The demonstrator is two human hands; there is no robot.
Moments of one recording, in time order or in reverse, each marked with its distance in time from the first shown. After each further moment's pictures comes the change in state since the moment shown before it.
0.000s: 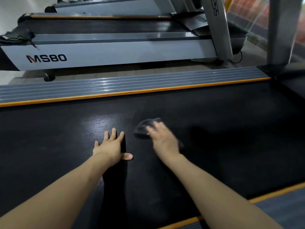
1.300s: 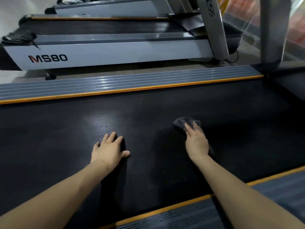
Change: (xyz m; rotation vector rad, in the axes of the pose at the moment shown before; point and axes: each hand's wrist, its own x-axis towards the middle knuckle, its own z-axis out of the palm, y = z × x) left_hand -0.054 -0.001 0.019 -0.008 0.233 0.051; right_hand -0.058 0.079 -0.051 -0.056 0.072 0.469
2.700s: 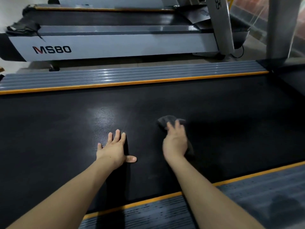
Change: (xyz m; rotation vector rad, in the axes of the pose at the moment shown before) left_hand -0.021 0.010 0.010 -0.031 -0.240 -0.085; right_hand -0.050 -0.083 0.019 0.065 0.040 0.037
